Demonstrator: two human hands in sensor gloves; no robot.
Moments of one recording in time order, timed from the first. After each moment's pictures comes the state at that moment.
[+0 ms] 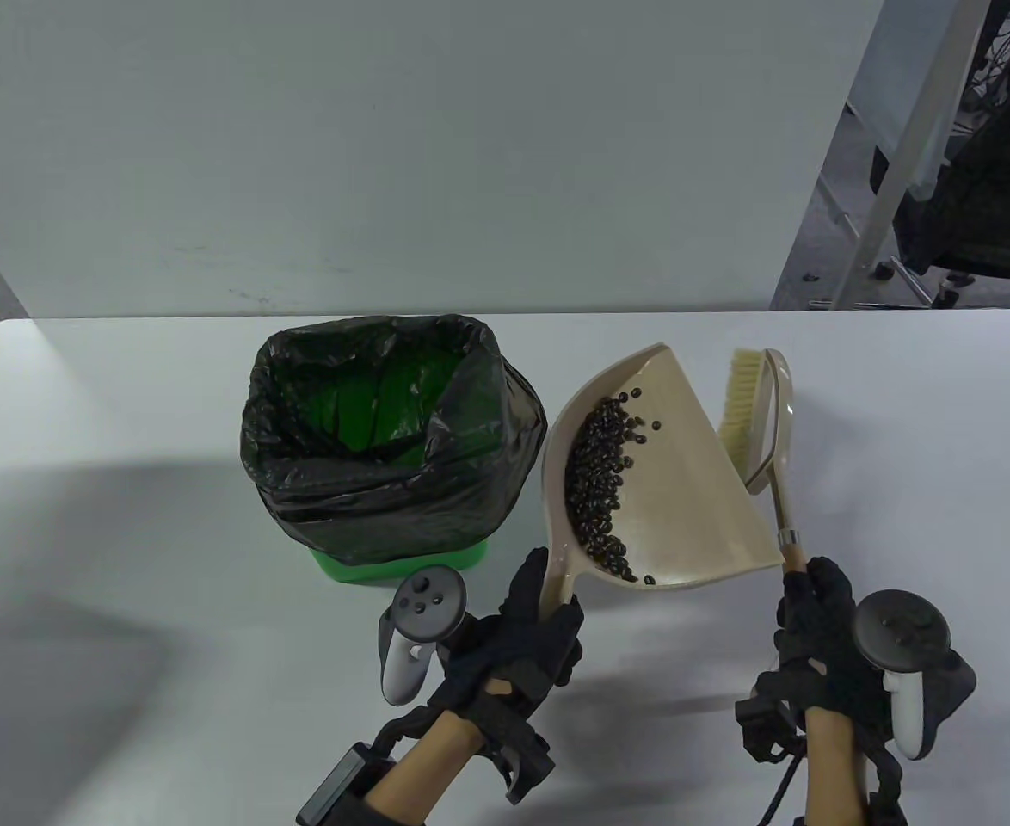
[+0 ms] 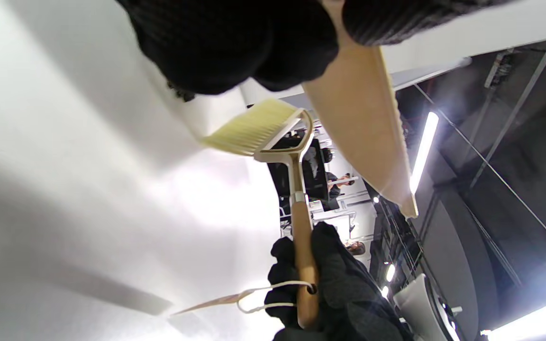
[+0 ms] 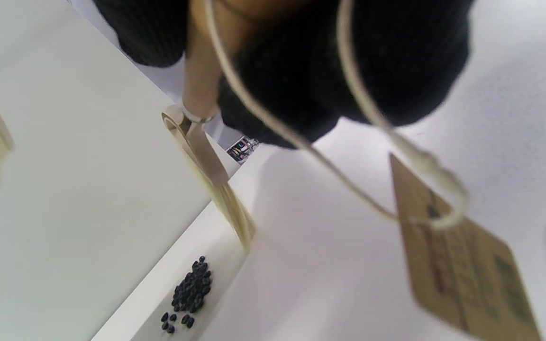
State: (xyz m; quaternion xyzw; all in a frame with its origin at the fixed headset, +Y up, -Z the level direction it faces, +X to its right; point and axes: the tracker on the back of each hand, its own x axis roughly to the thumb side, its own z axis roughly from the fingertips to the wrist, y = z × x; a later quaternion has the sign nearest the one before) left_hand -0.071 -0.682 -0.305 -0.14 -0.22 0.60 0.76; right_hand 0.284 -0.682 -0.279 -0.24 -0.08 0.88 0.40
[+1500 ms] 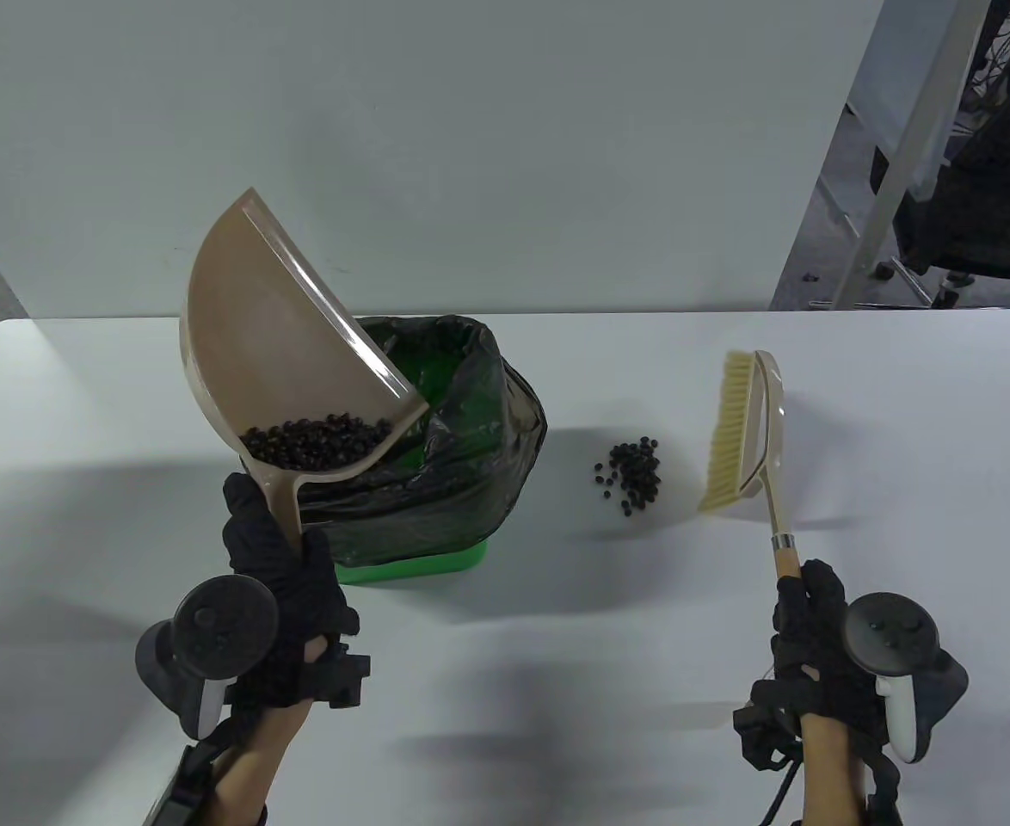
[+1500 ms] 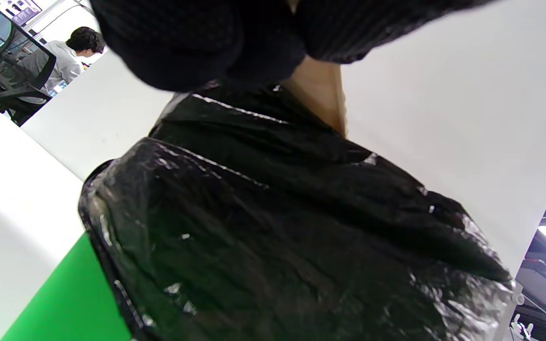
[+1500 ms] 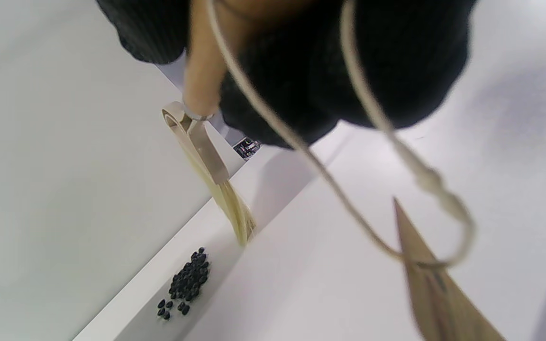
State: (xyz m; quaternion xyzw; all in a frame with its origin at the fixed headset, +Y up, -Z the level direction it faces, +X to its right) left_hand -0.236 -0.588 -0.279 0.25 0.03 0.32 0.91; right_hand 0.279 -0.683 -0.278 -0.22 -0.07 0.89 0.38
